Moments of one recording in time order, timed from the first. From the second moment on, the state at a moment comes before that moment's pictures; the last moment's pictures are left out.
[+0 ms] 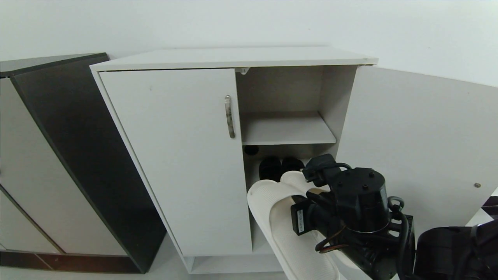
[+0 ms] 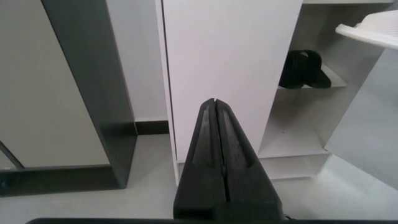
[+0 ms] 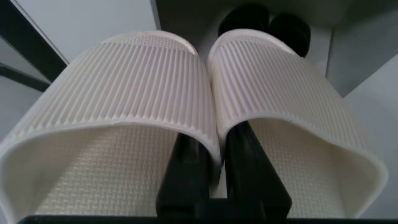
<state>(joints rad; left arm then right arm) 0.00 0.00 0.00 0.00 -0.02 -0.01 0.91 1.81 -0.77 -0.74 -0.47 0.17</state>
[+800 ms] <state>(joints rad) 0.00 0.00 0.00 0.00 -0.02 -0.01 0.95 1.83 -1.22 -0.22 -0.85 0.26</state>
